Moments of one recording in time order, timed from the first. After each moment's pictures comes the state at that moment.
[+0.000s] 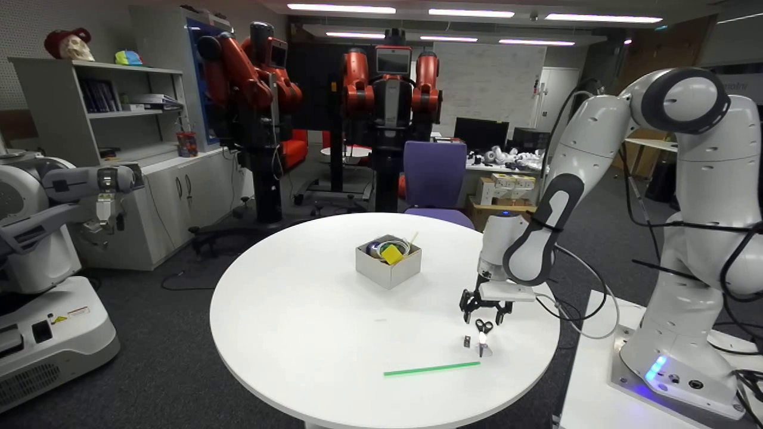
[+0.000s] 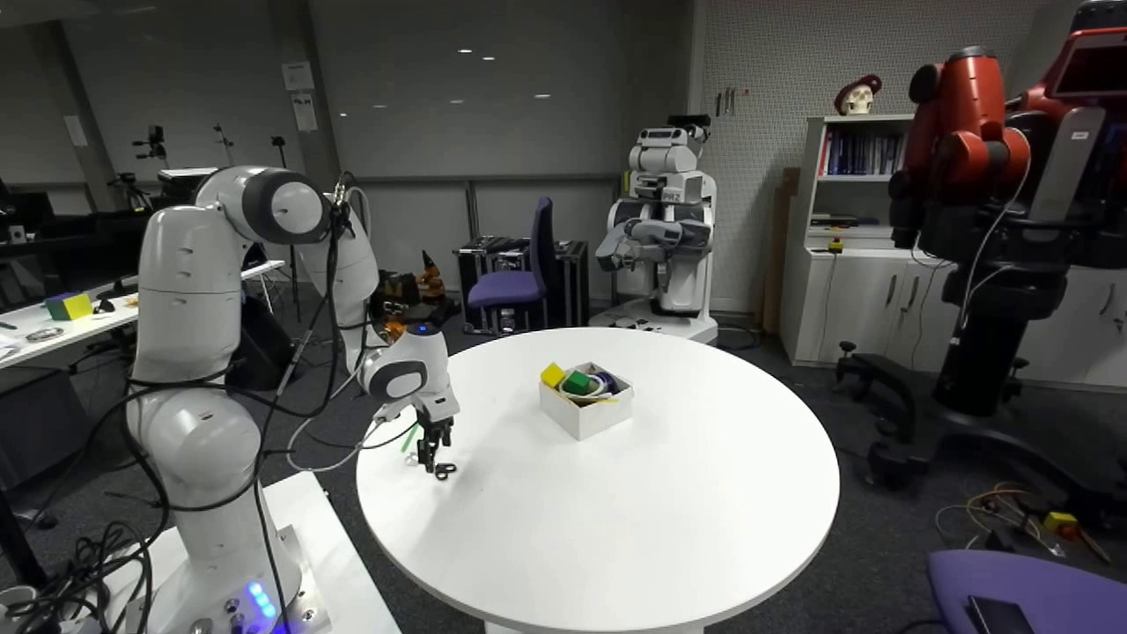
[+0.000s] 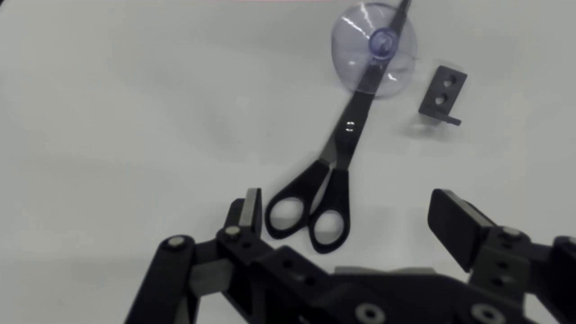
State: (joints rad) arm 0.24 0.28 0.05 -2.66 0.25 2.98 0.92
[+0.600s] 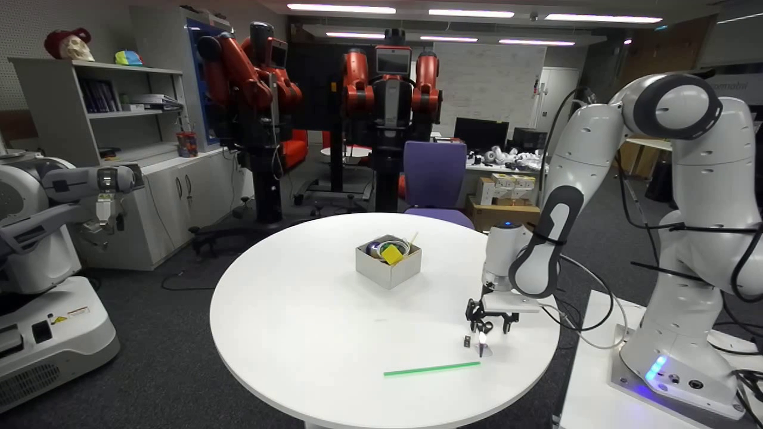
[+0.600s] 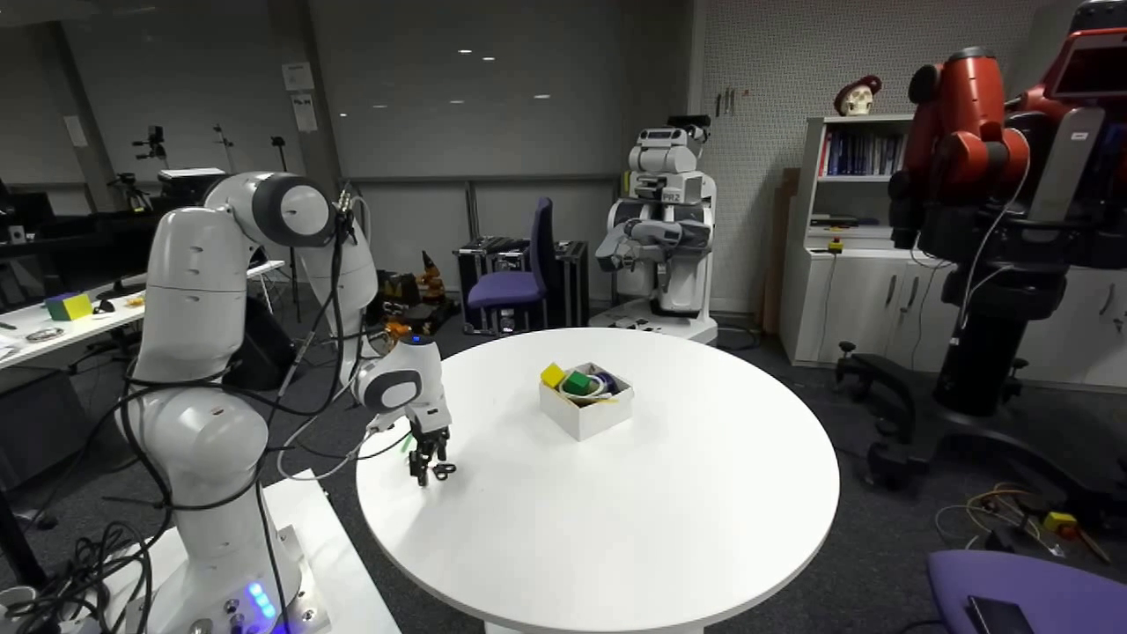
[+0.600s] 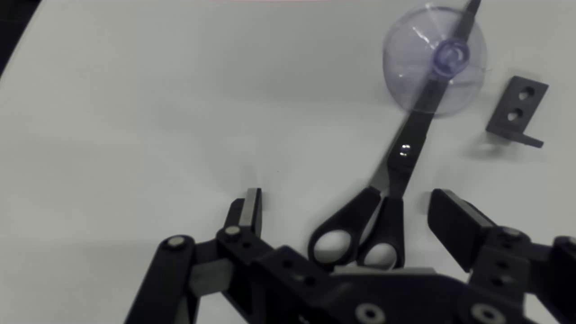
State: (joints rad) arm 0.37 0.33 -0.05 -2.69 0.24 3.01 1.01
